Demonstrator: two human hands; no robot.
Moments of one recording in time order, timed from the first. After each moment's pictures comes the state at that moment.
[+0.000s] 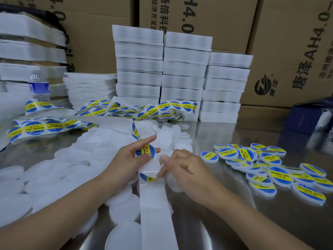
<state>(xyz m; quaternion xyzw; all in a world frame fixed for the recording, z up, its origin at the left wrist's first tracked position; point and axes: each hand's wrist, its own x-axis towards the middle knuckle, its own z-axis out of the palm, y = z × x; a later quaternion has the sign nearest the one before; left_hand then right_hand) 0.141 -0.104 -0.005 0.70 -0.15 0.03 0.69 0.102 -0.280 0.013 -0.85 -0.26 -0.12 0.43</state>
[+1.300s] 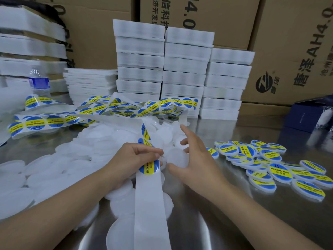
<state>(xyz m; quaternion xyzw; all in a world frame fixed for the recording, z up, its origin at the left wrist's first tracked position) 0.131 -0.106 0.002 0.75 -0.10 0.00 0.66 0.120 -0.293 -0.001 -0.89 -0.19 -0.21 0.35</state>
